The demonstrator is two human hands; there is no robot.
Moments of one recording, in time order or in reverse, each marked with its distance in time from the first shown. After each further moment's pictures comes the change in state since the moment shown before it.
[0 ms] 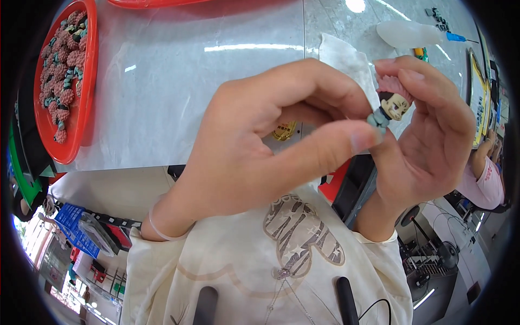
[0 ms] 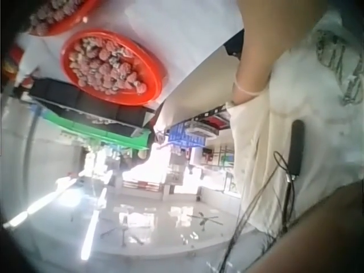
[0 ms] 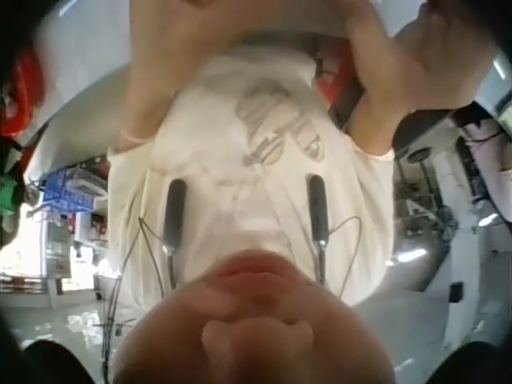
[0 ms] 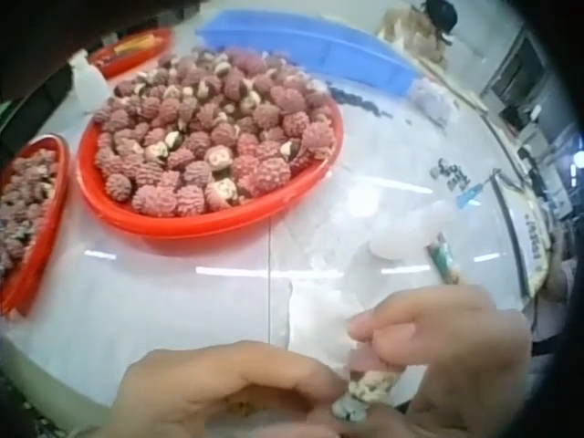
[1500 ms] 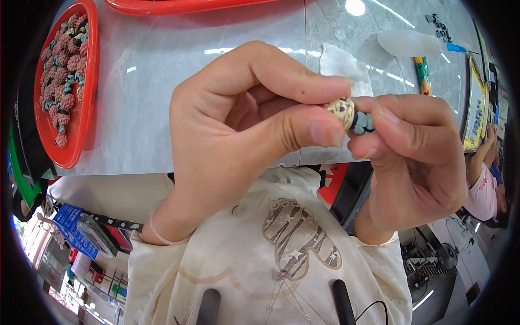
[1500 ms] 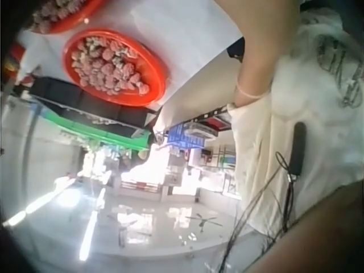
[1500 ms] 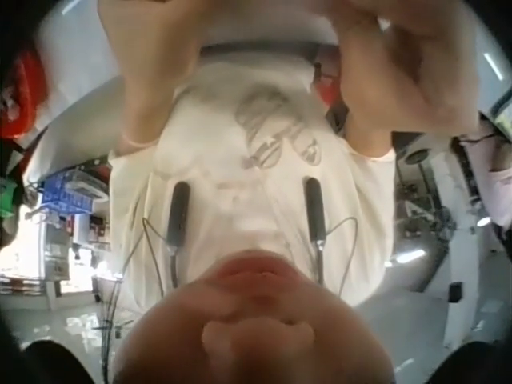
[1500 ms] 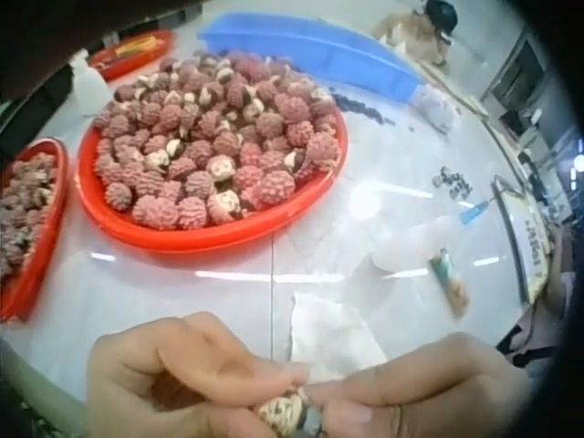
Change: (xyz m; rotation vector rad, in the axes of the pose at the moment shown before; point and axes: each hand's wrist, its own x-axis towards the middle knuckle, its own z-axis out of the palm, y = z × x) left_hand 0.001 0.004 -0.008 -0.091 0.196 0.064; right_hand 0.008 -0.027 0.023 0.046 0.104 0.204
